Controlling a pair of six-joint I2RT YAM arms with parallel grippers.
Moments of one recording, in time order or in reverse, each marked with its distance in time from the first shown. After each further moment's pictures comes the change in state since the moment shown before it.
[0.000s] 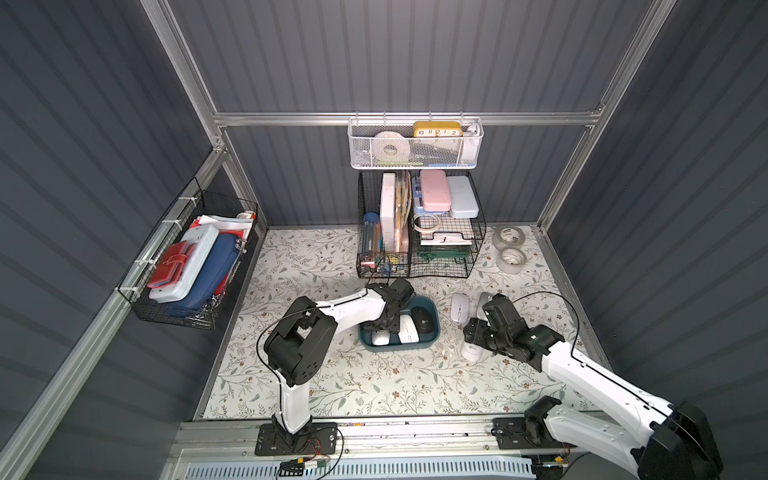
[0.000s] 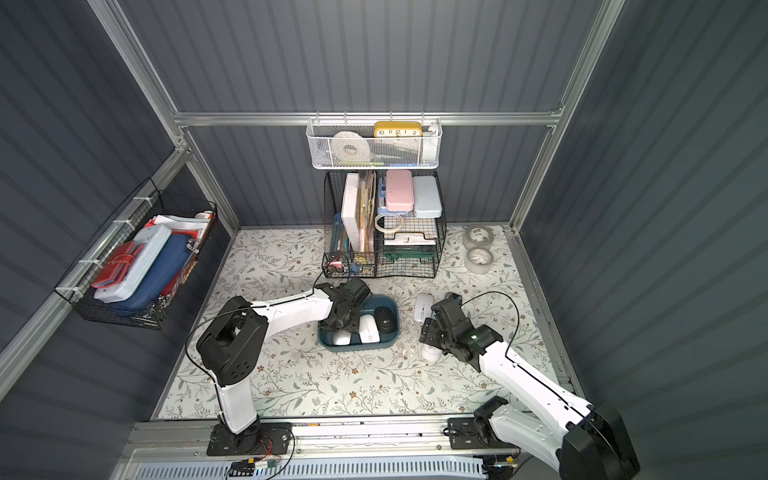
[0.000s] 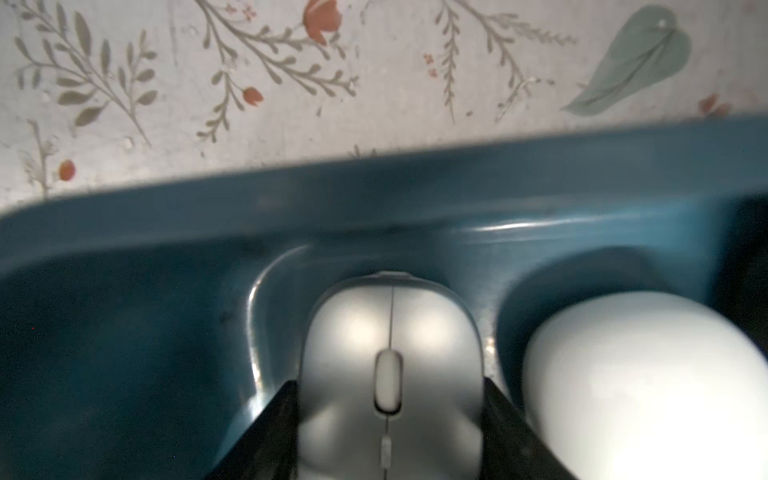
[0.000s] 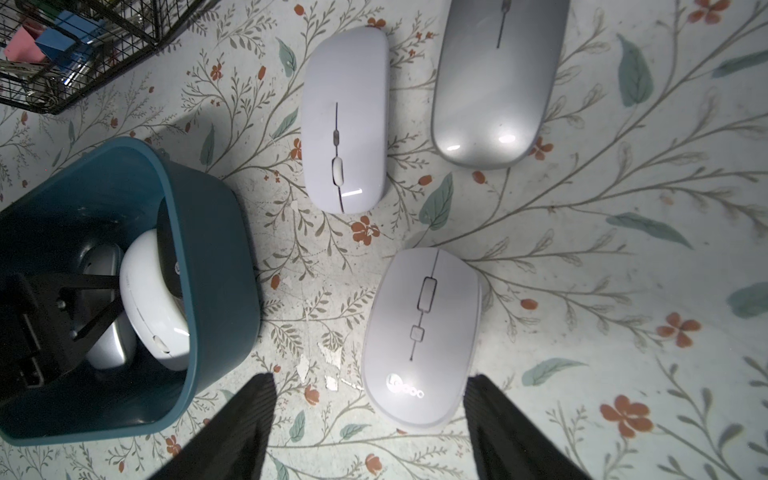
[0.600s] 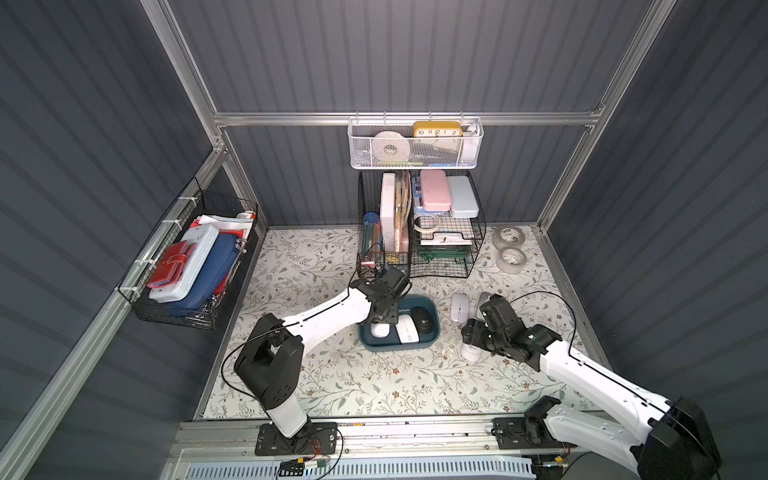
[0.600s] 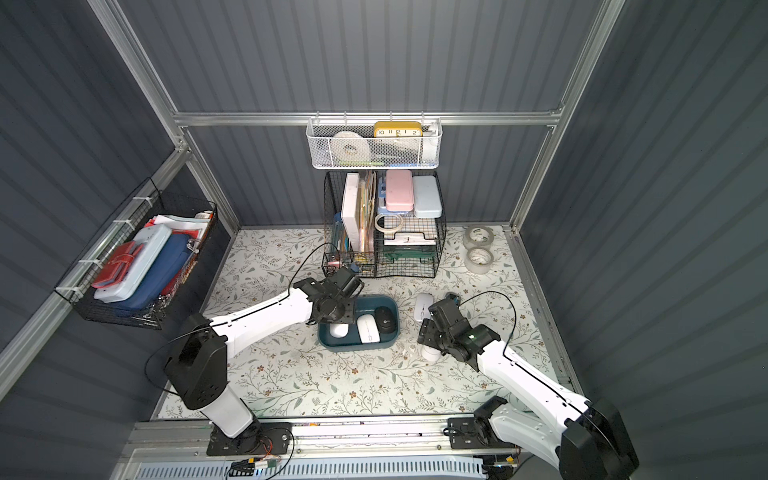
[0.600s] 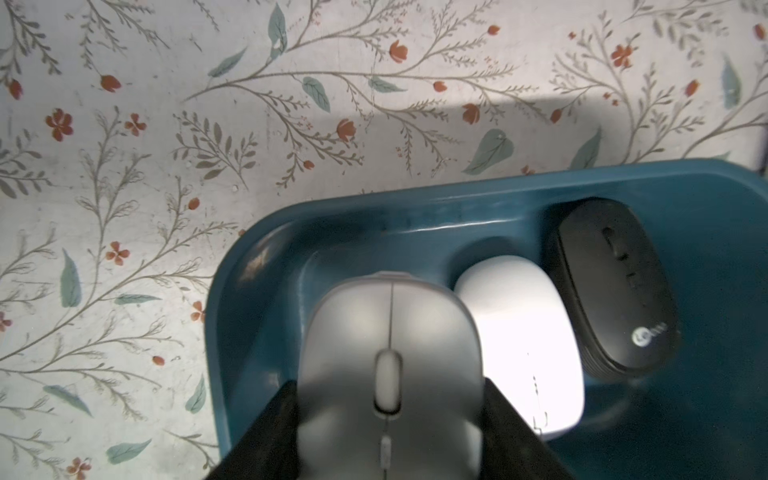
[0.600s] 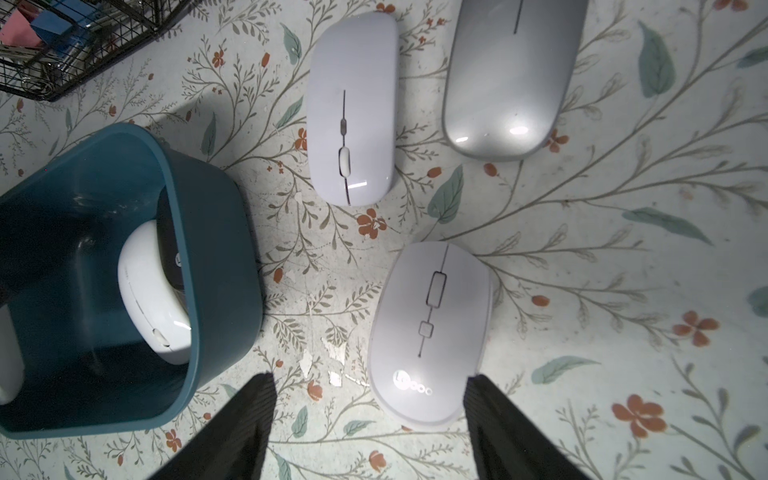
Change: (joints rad) left arm -0.004 -0.229 0.008 -0.053 -0.012 0.024; right arm 0.021 0.012 0.003 0.003 0.000 0.007
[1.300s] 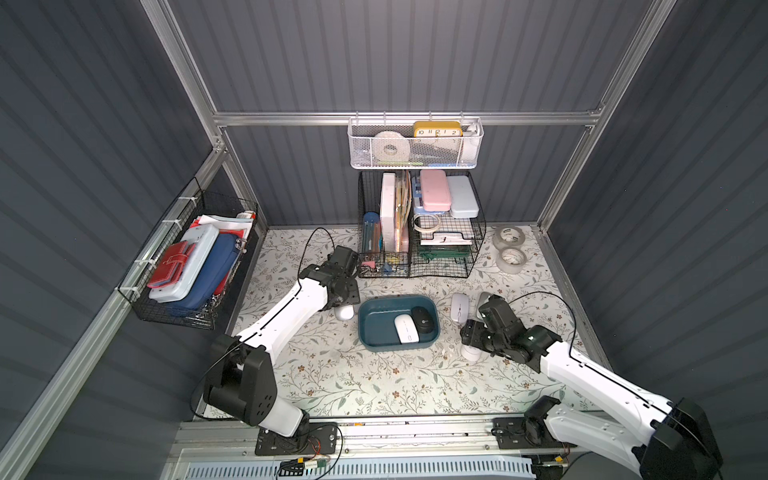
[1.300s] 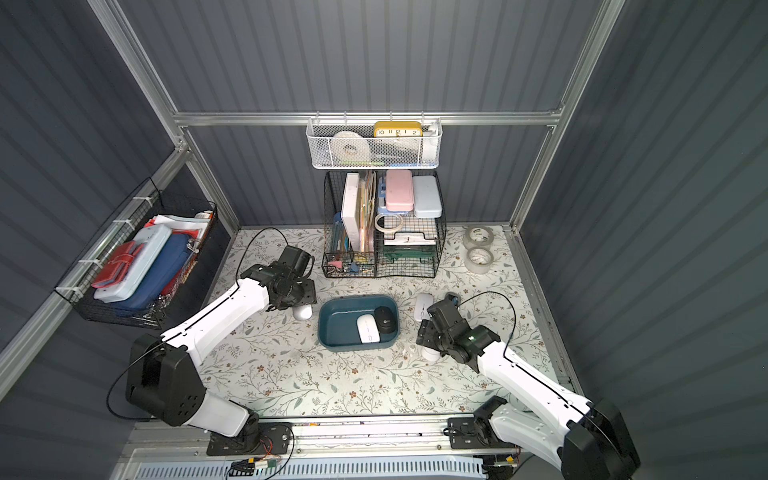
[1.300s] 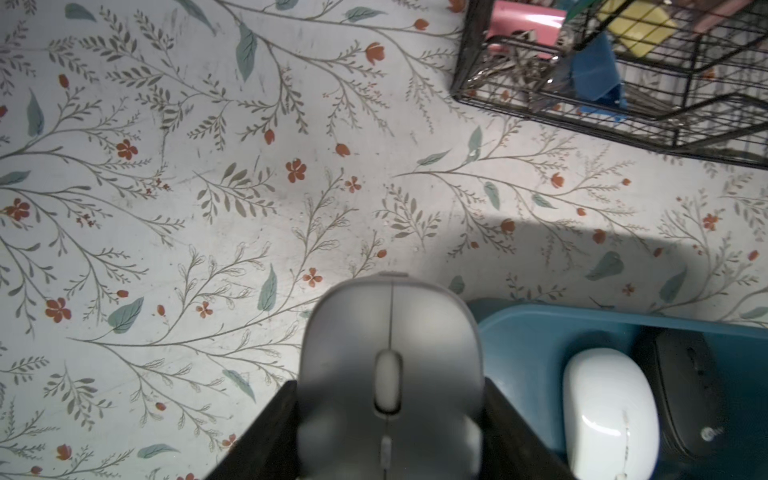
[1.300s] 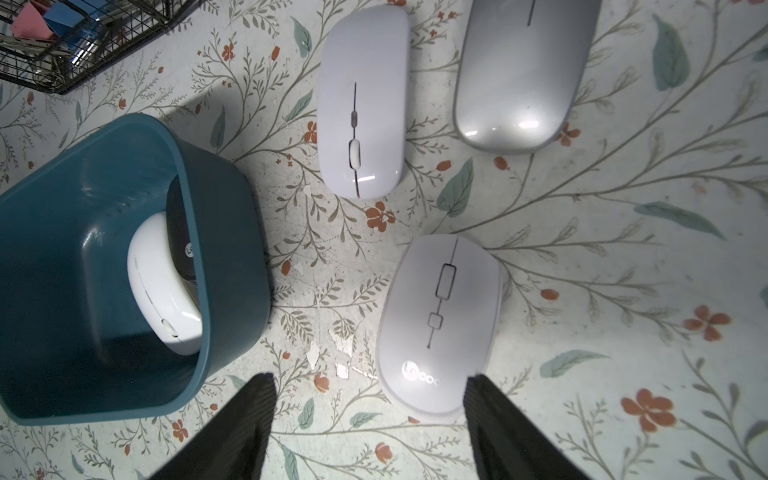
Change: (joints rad) left arm 0.354 -0.129 -0.037 -0.043 0.042 0.106; right arm 0.022 -0.010 0.002 -0.009 0.004 0.013
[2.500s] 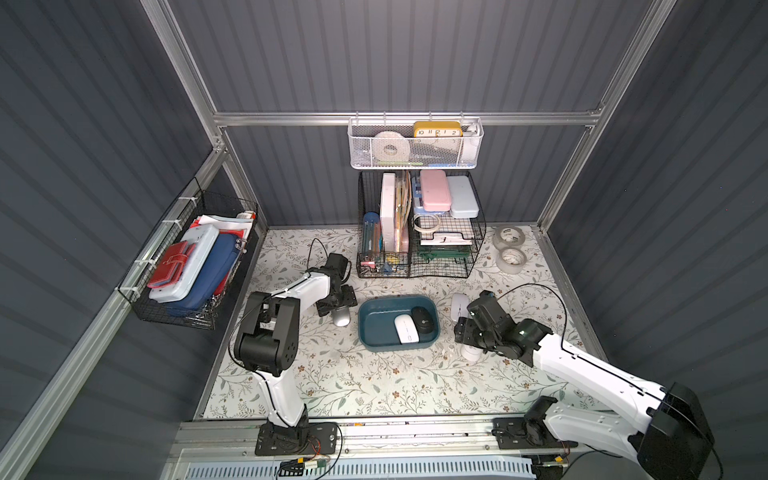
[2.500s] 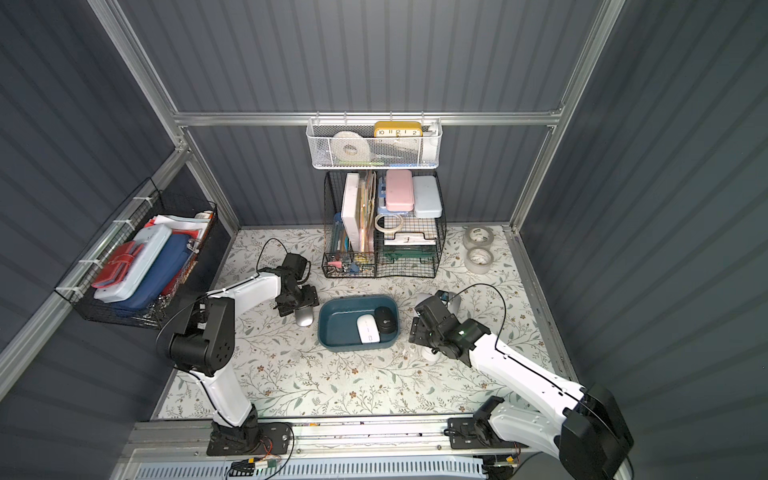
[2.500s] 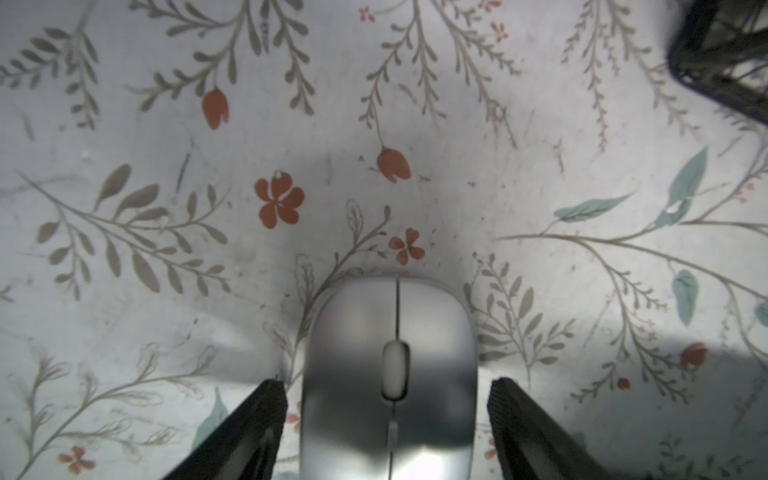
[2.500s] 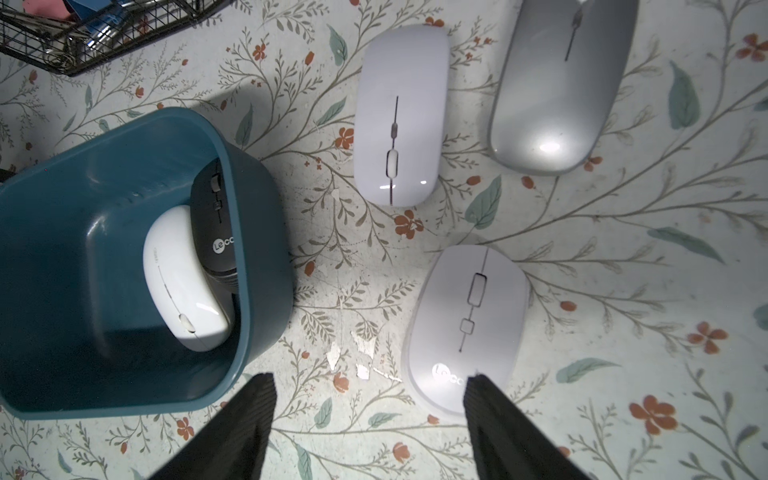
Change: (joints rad) left arm 0.139 0.280 -0.048 0.220 0.119 0.007; right arm 0.091 0.075 0.101 -0.039 0.077 0.006
